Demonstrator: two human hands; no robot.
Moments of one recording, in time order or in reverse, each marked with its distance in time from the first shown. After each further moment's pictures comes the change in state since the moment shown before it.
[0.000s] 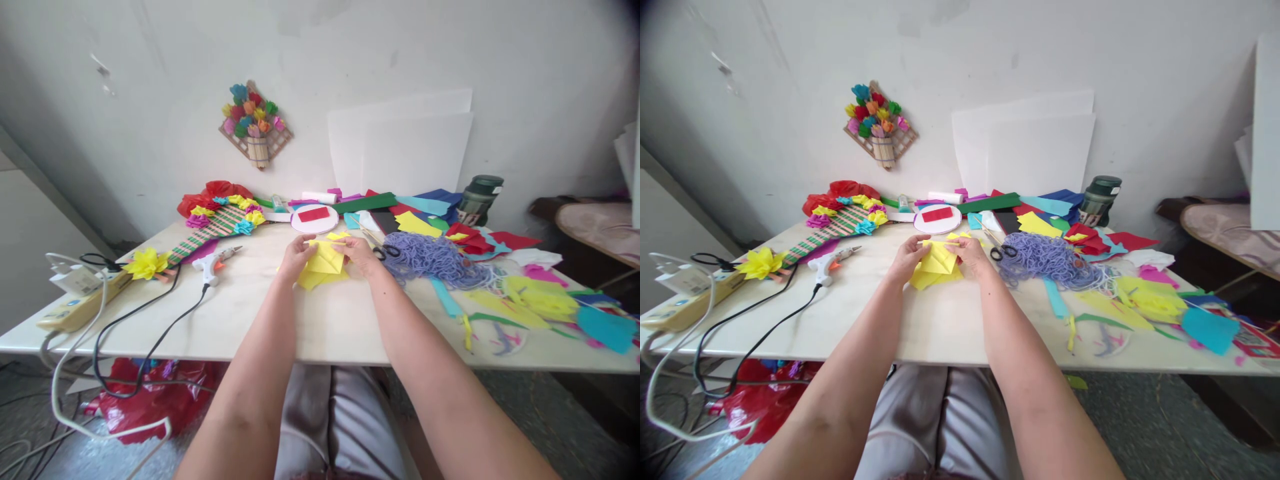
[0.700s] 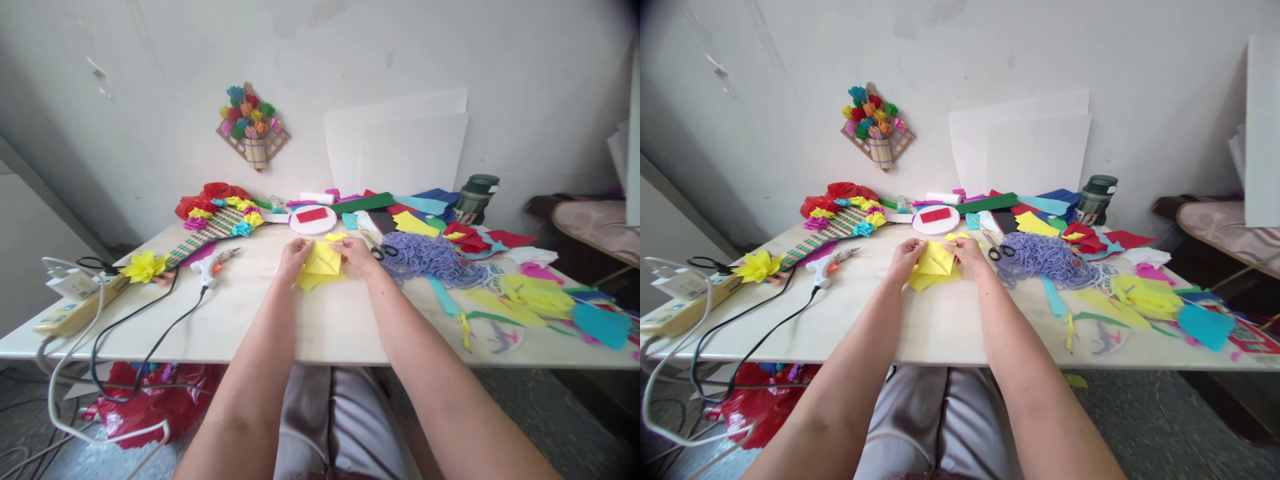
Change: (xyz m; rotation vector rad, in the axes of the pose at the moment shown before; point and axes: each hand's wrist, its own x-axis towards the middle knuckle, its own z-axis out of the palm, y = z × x) left_hand 0.005 -0.006 -0.002 0.108 0.137 0.003; right_hand -0.003 -0.005 0.003 0.011 0.037 0.015
